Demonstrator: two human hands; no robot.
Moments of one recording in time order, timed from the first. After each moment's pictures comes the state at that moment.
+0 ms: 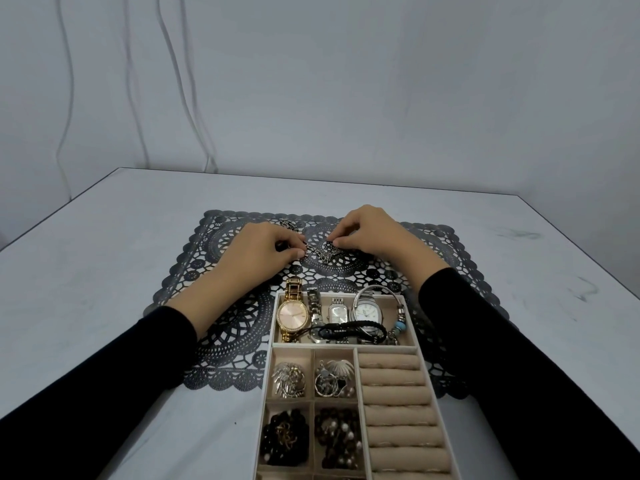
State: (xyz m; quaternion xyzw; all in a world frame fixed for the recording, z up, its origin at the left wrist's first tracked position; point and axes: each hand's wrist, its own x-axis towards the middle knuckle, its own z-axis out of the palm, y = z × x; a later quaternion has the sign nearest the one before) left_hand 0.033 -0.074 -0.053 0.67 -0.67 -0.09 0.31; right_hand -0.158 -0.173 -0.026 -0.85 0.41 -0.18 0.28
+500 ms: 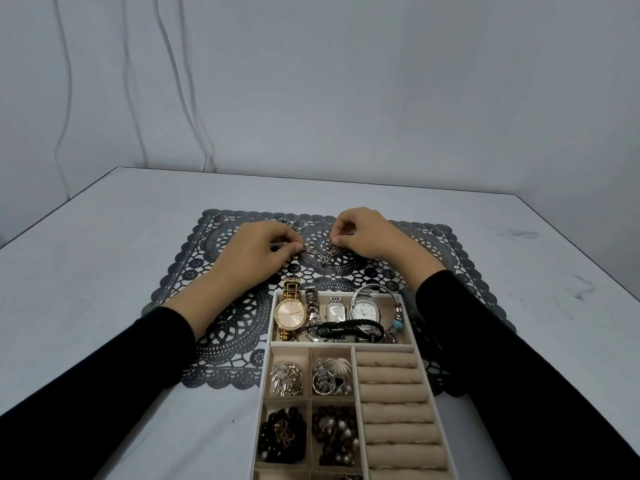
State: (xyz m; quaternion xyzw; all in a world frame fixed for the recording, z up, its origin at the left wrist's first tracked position) left_hand 0.033 -0.068 -0.055 0.64 -0.68 -0.07 0.36; right_hand -0.156 -0.170 -0.028 -0.86 0.42 -0.17 0.25
